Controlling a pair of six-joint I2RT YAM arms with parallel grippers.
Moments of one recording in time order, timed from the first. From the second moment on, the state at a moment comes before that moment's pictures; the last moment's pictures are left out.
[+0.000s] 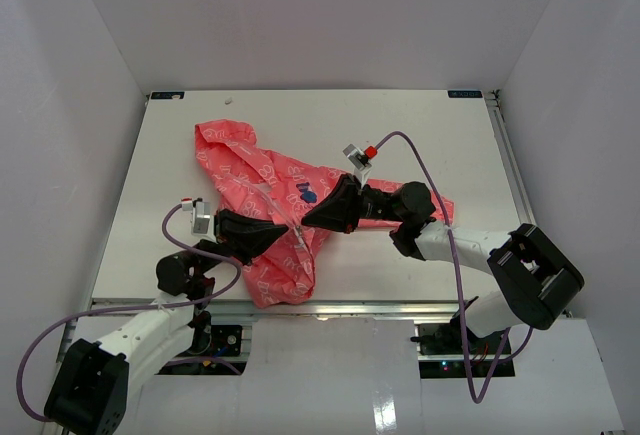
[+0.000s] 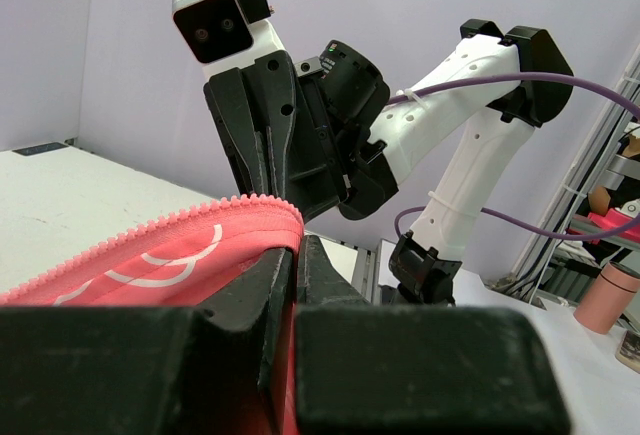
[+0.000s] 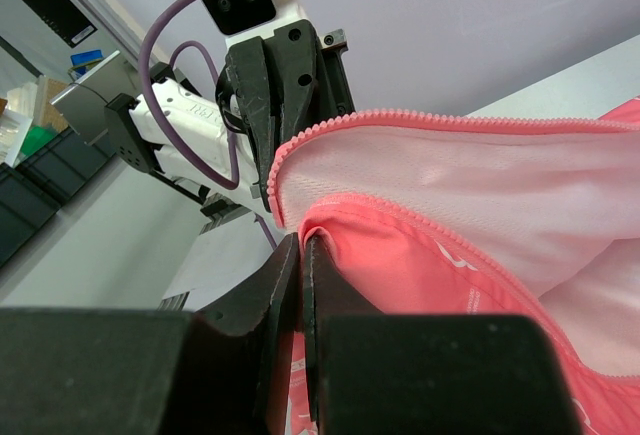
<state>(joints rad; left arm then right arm) -0.42 0.78 0.10 1.38 0.69 -0.78 0.78 1.45 0.64 1.23 -0.84 0.93</state>
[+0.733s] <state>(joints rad) -0.42 0.76 0.10 1.38 0.69 -0.76 0.78 1.44 0.64 1.23 -0.84 0.93</state>
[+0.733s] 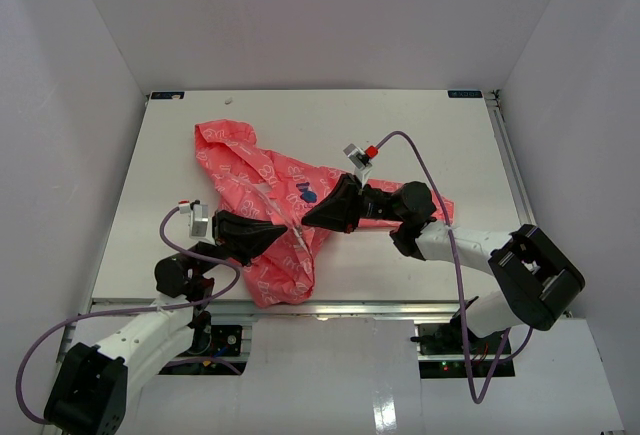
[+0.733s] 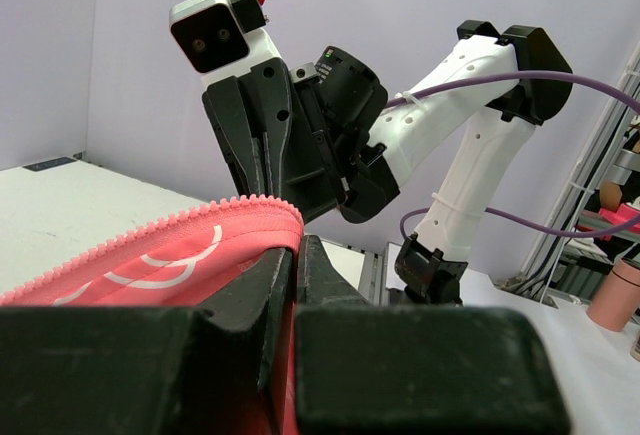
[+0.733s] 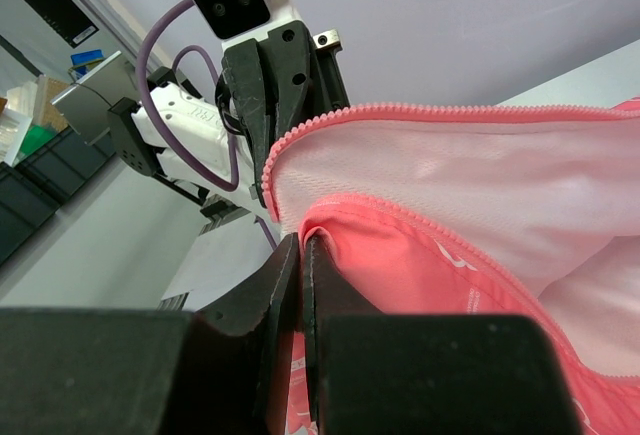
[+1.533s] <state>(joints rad) -0.42 0.76 0.10 1.38 0.67 -0.74 0.78 1.43 0.66 1.23 -0.84 0.93</state>
